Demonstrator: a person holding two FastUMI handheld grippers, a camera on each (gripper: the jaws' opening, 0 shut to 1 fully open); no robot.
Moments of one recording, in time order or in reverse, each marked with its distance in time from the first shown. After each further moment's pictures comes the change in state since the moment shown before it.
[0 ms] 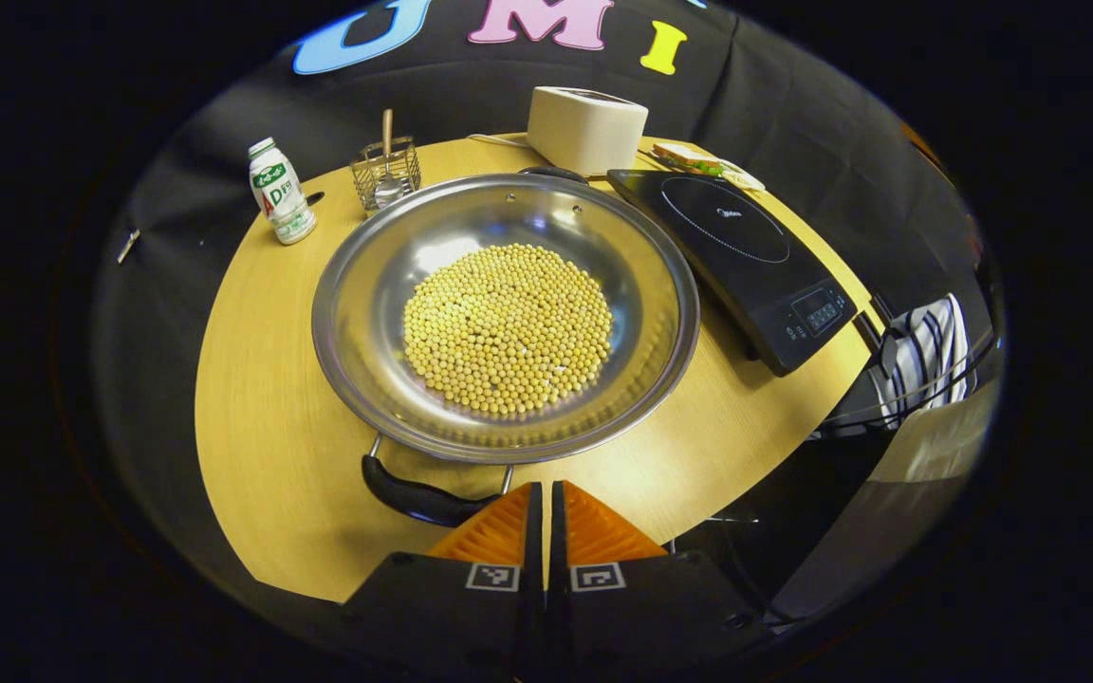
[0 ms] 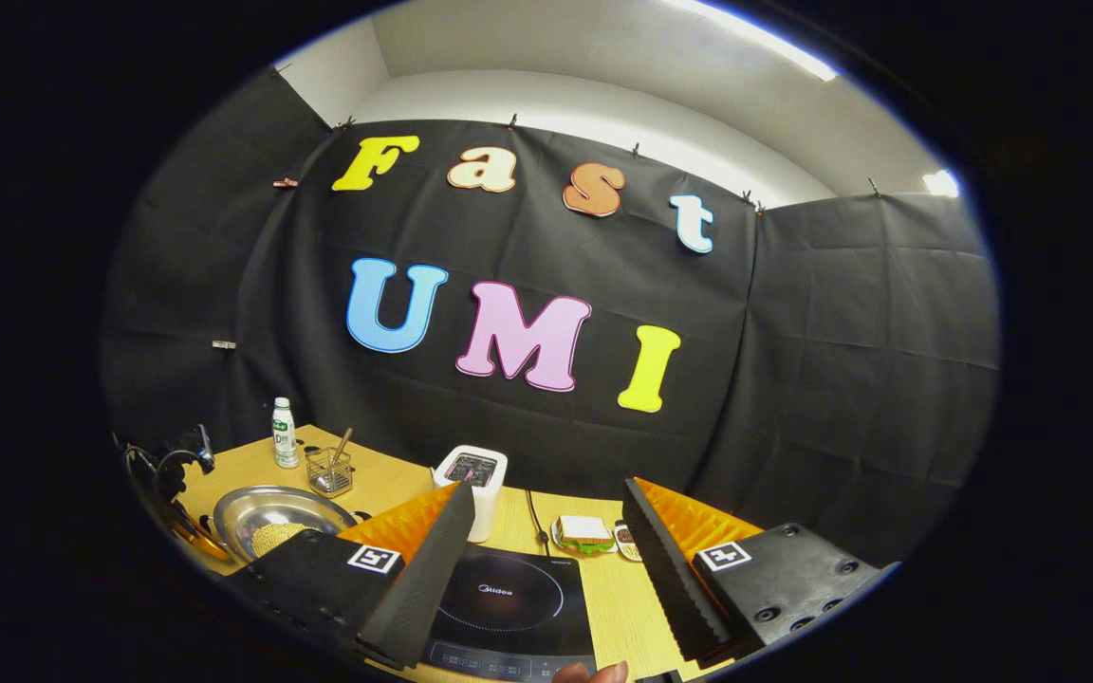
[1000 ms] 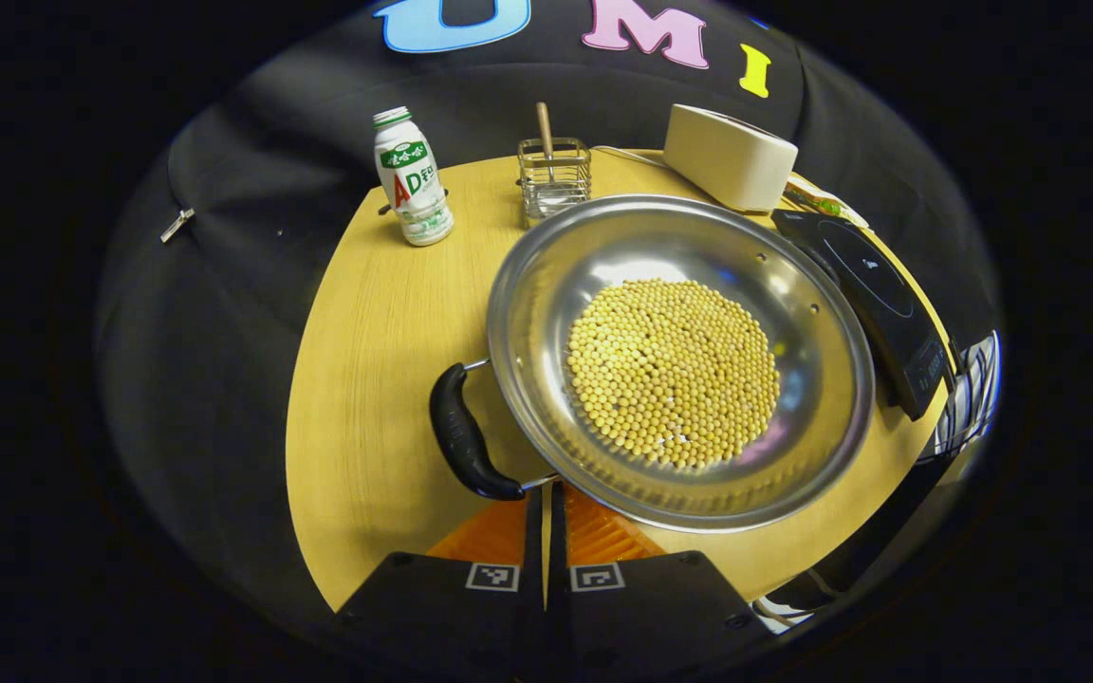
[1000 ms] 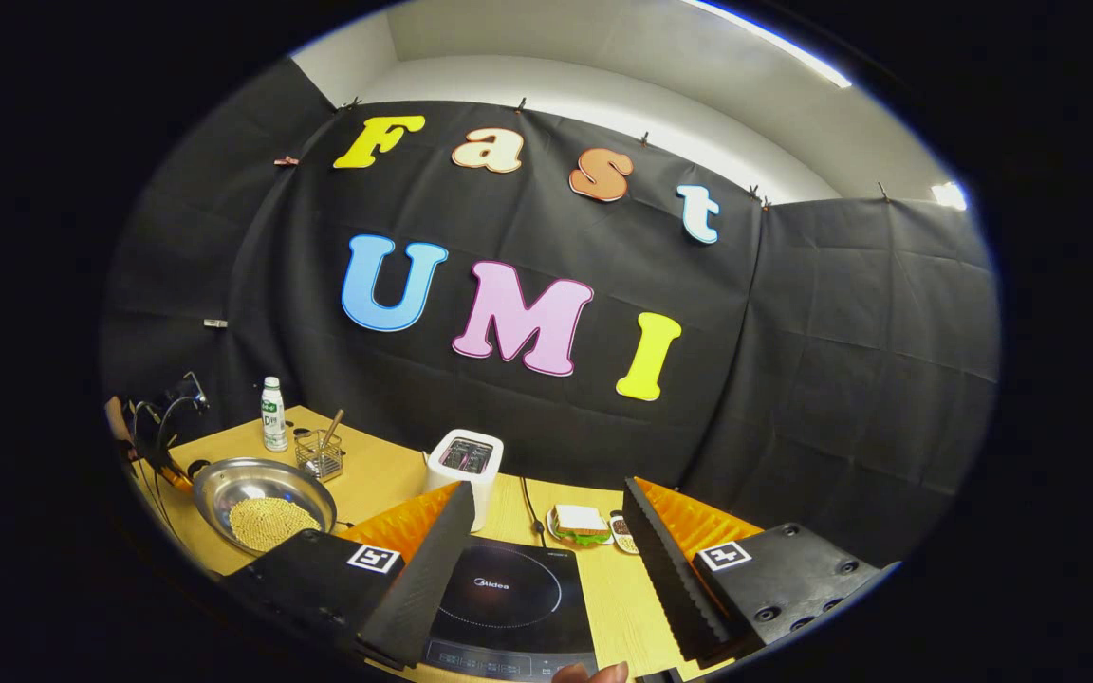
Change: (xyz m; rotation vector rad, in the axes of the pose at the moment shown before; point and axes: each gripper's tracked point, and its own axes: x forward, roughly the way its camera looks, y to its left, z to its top) left arm 0.019 0.180 0.039 -0.070 -0.070 0.208; right arm 0.015 0.012 -0.016 -0.046 0.052 -0.017
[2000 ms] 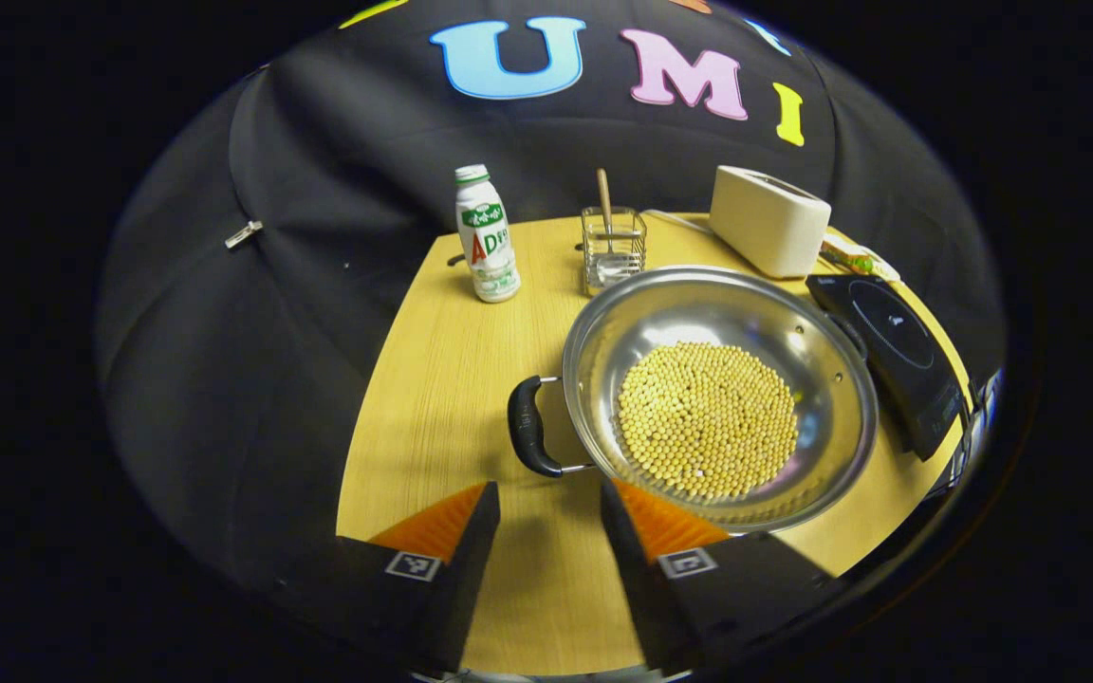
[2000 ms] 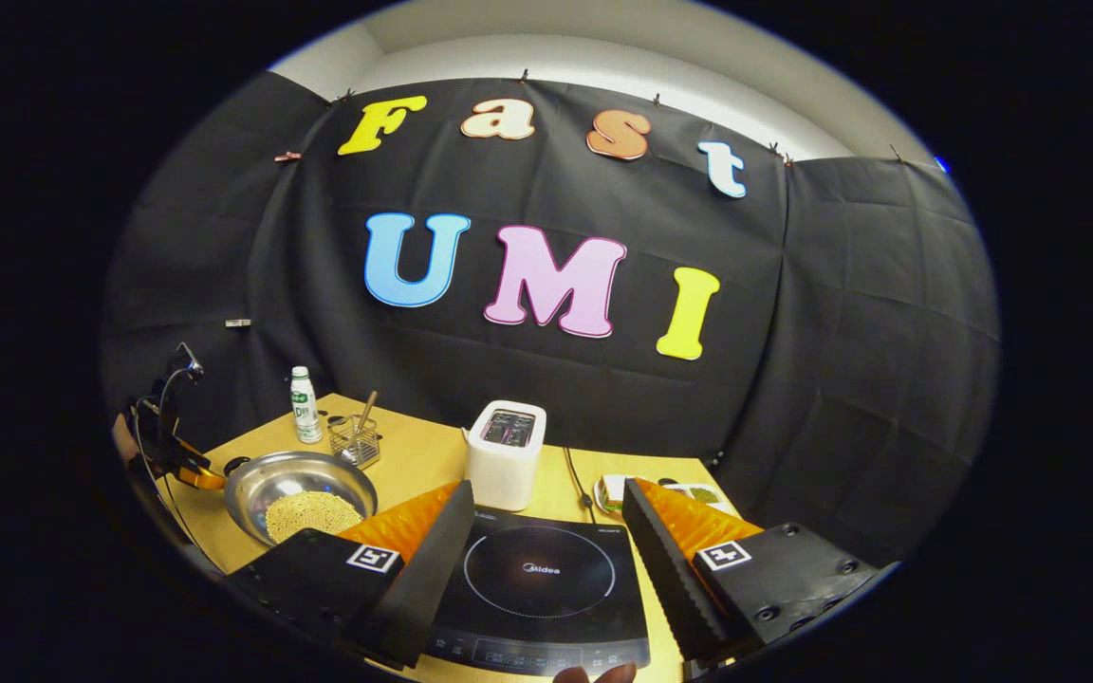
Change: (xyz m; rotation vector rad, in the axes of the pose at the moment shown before) left arm -0.043 0.016 0.023 -0.101 -0.245 0.114; right arm 0.022 0.047 -0.034 0.088 0.126 0.118
